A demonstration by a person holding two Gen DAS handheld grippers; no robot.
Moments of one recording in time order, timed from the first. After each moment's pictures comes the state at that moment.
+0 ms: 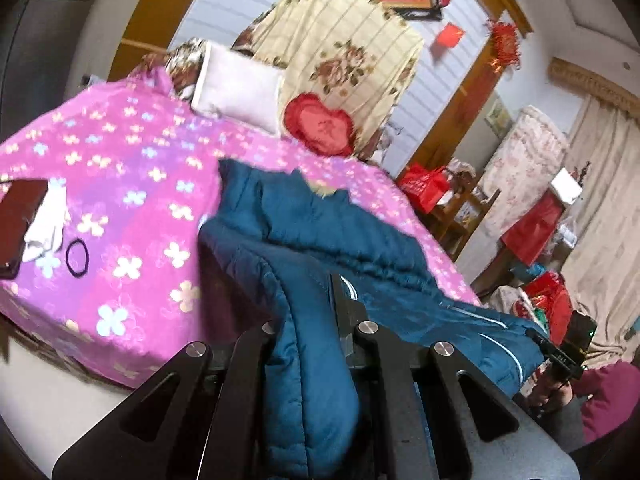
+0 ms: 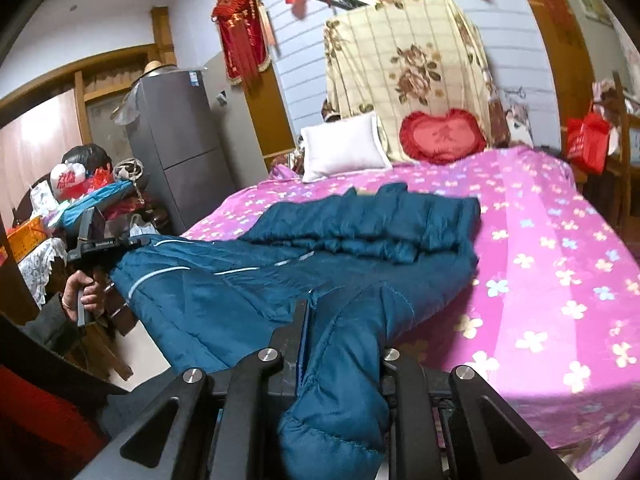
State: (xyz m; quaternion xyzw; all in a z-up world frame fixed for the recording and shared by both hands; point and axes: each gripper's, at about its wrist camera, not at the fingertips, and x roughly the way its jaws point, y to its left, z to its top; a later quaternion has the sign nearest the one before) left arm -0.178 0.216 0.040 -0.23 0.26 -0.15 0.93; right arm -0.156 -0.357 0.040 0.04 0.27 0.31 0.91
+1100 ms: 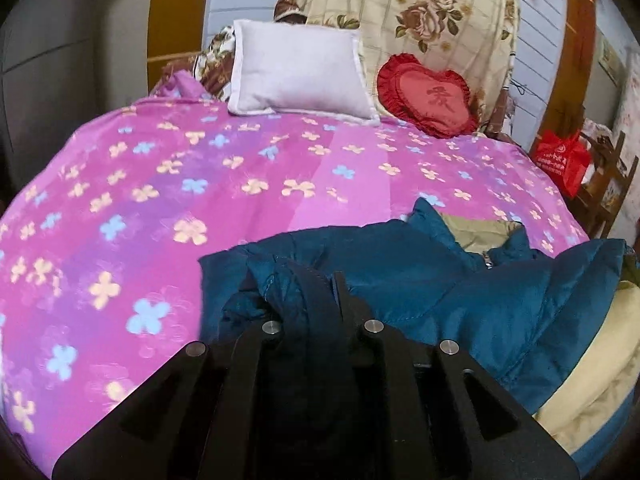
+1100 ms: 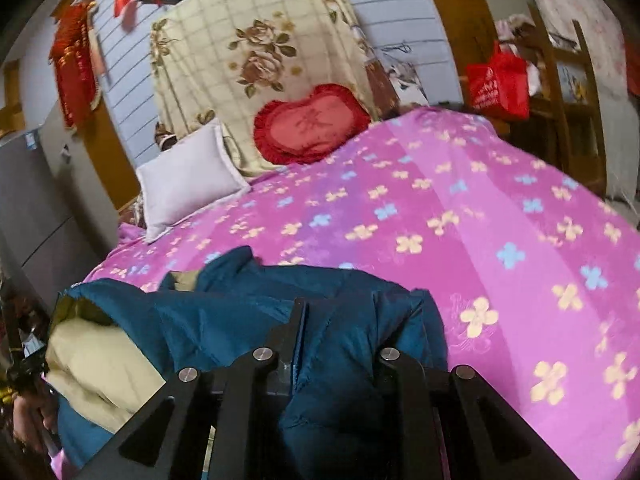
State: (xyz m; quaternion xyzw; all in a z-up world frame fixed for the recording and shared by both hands) left arm 0.201 0.167 -0.050 -0.10 0.34 0.05 0.93; right arm 0.198 -0.327 -0.043 0.14 0.33 0.07 0.93
